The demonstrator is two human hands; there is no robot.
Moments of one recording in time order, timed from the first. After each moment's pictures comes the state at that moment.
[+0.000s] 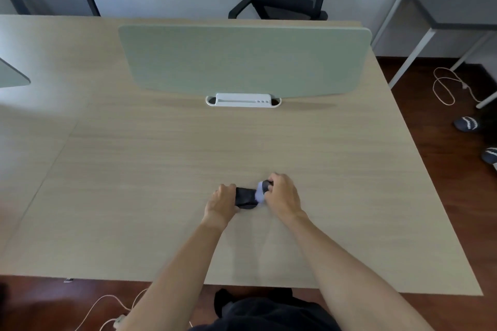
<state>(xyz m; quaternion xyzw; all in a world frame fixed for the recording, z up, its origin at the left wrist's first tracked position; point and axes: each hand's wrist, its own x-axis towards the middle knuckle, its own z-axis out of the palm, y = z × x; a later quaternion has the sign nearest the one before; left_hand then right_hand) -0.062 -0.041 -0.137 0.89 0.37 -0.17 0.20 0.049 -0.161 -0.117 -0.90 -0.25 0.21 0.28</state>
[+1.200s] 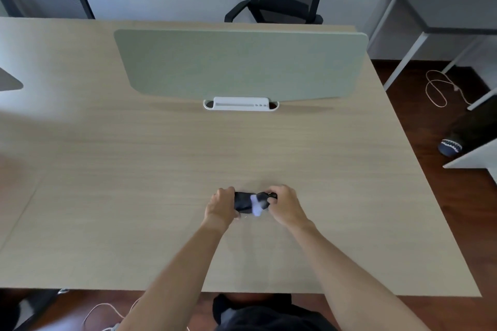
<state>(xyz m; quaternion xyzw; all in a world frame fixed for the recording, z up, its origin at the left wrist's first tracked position) -0.057 -0.037 -0.129 0.86 0.39 -0.17 0.26 0.056 -0.177 -0.138 -0.87 -0.27 0.28 0.30</state>
